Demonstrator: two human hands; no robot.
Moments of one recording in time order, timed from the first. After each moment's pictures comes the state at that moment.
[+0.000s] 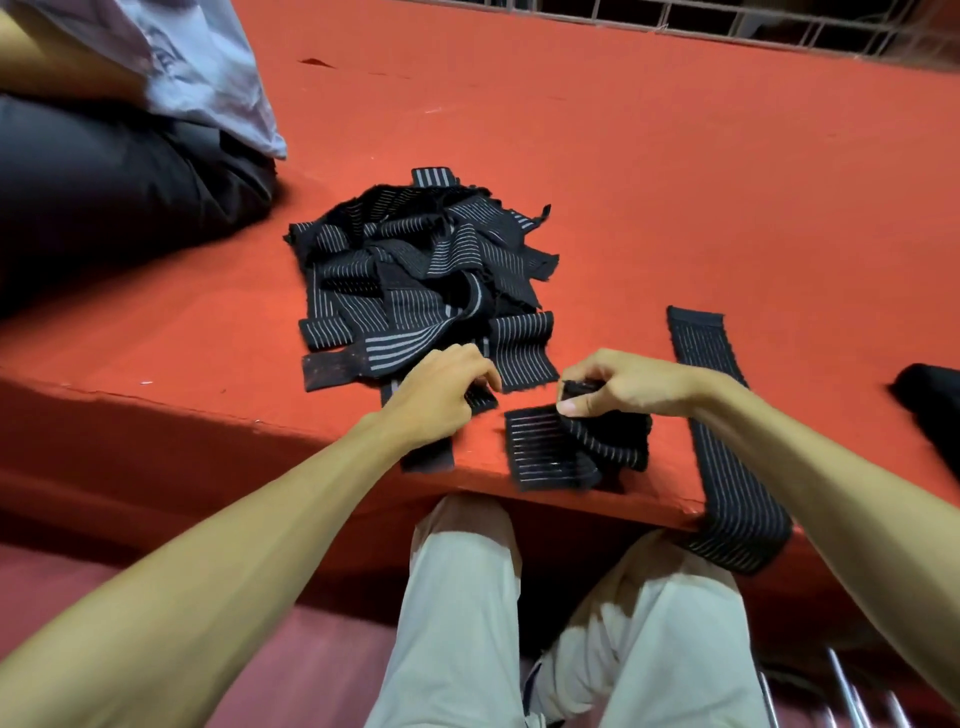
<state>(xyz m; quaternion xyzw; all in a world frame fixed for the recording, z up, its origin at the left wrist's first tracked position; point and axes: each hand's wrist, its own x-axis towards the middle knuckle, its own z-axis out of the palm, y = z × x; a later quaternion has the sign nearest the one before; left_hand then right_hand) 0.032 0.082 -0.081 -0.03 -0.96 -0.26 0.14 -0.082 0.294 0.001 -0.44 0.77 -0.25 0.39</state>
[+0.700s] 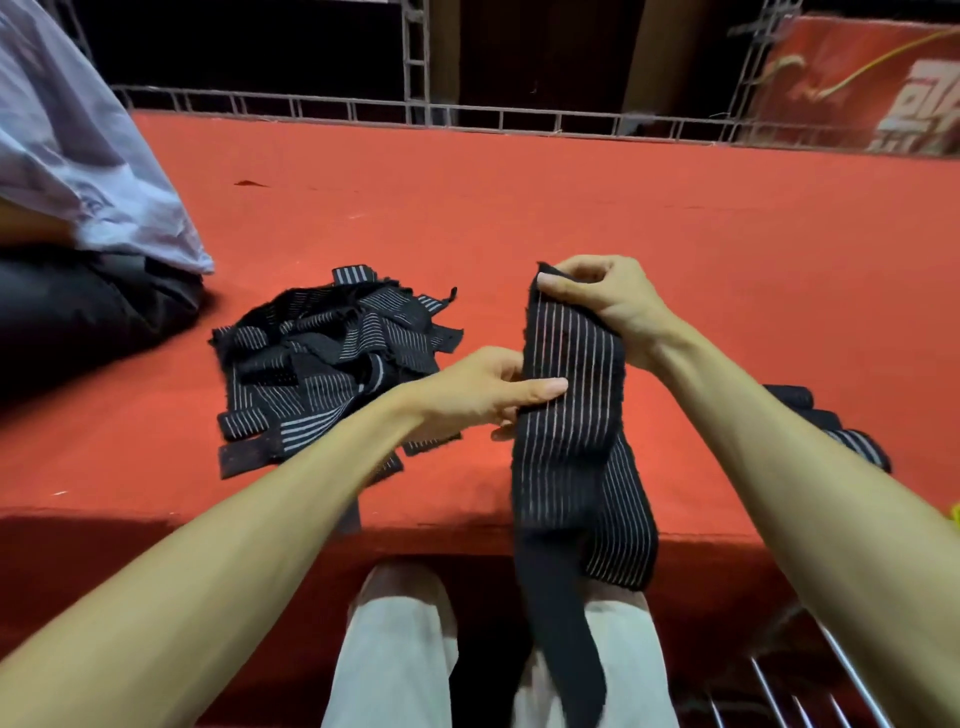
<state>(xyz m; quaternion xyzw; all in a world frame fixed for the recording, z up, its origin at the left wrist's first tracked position) 0.017 0.218 0.067 -0.16 -0.77 -0.61 -0.10 -0.092 0.366 0.113 -0.33 0.69 -0.64 0.11</state>
